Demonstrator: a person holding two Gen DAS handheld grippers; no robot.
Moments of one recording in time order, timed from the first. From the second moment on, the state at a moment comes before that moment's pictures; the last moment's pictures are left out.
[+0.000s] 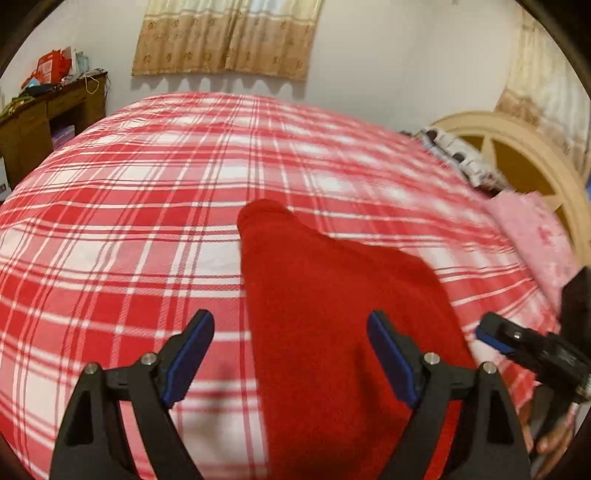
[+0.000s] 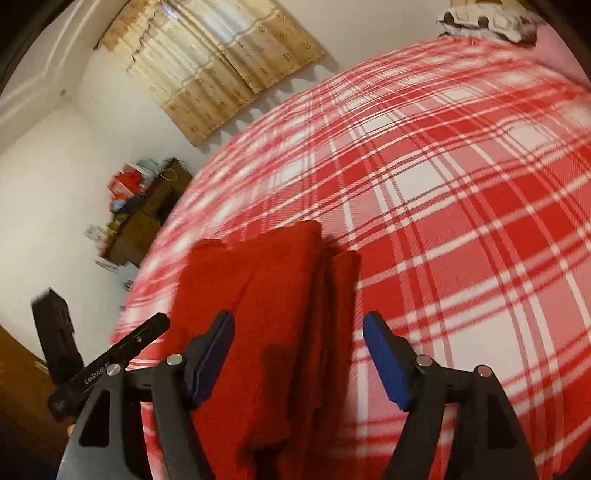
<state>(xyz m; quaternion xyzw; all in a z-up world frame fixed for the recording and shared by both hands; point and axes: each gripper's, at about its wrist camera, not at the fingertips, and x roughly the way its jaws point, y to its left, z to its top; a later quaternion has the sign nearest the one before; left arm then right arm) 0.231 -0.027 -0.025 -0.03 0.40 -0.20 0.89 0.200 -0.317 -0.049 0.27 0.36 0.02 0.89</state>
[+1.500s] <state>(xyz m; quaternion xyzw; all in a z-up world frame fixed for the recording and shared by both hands) 0.245 -0.048 -0.061 -0.07 0.45 -0.23 0.86 0.235 -0.287 -0.088 0.23 0.37 0.08 0.89</state>
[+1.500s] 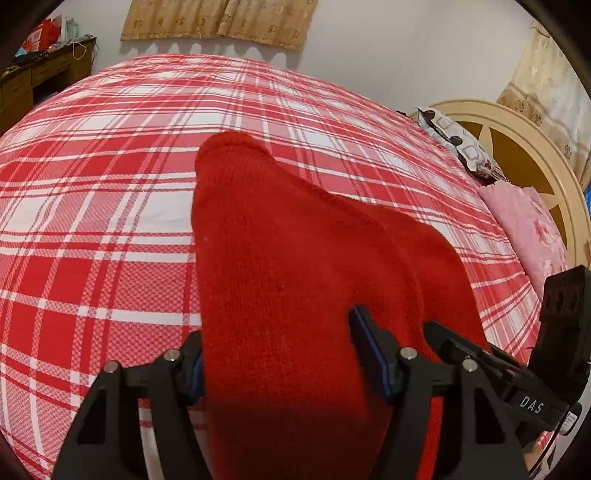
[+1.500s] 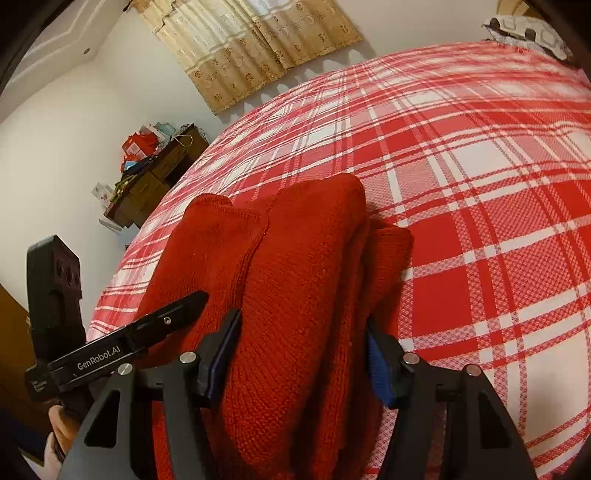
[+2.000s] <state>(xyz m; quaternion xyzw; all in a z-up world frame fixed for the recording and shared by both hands) 0.236 -0.051 -0.053 -0.05 0.44 -0.23 0.87 0.228 -0.270 -0.075 0.20 0.38 0.06 0.90</state>
